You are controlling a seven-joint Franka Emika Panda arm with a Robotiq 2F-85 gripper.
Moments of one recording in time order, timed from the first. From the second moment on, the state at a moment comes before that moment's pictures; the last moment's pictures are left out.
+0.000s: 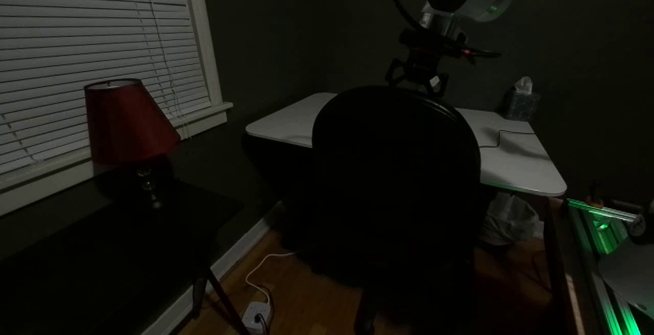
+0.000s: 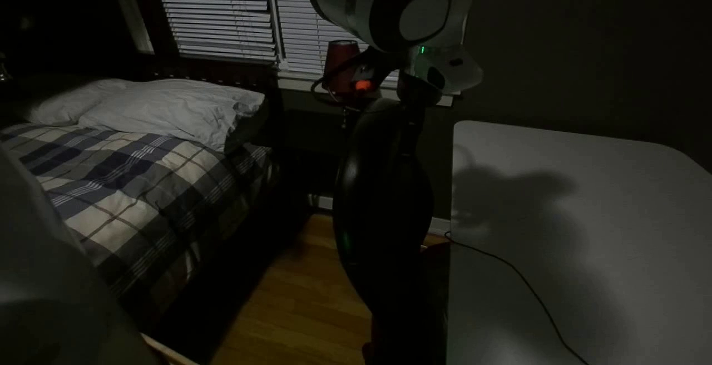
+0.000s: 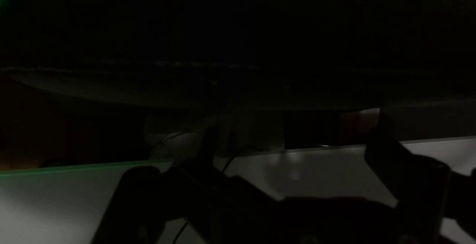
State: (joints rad) arm -0.26 -0.11 -0.11 -2.42 0.25 2.46 0.86
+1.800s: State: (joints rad) arm -0.12 0.01 -0.10 -2.37 0.73 2.09 0.82
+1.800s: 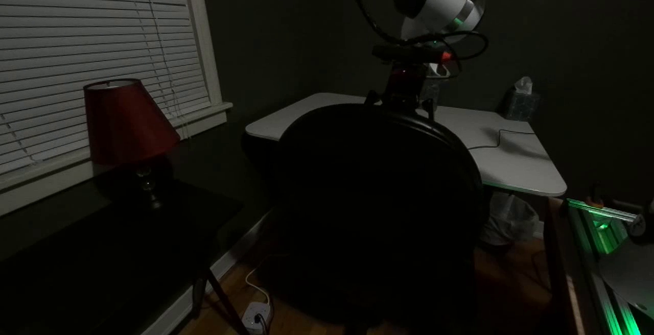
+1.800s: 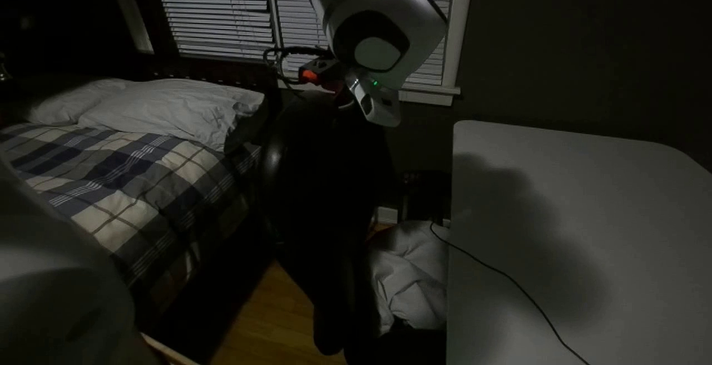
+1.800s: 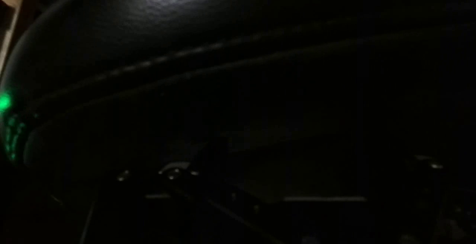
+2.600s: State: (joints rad) arm -0.09 0.01 -0.08 -2.39 0.97 1.76 0.89
